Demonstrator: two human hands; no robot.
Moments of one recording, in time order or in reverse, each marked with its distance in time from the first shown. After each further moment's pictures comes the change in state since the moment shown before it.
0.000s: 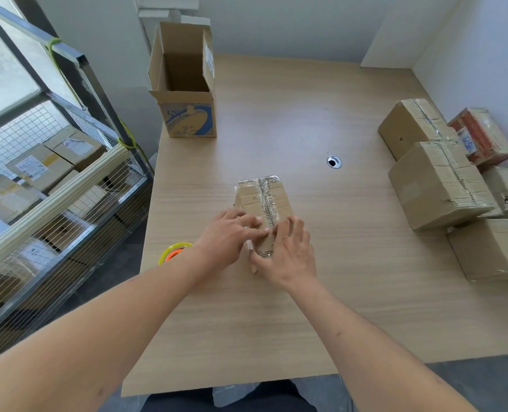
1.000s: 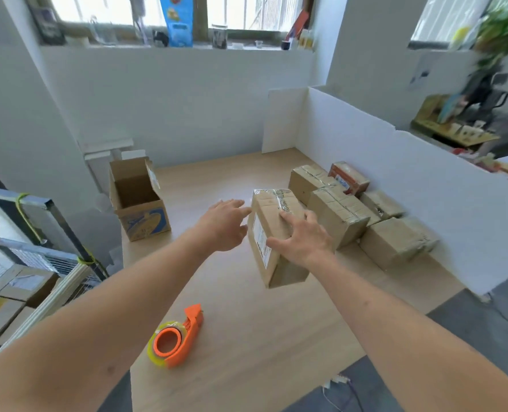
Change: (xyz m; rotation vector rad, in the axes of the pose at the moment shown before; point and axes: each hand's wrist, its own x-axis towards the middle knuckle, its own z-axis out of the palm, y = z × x) left_hand 0.070 0.108 -0.215 0.177 -0.063 0.091; right_hand -0.060 0.008 -0.235 0.124 0.154 0.362
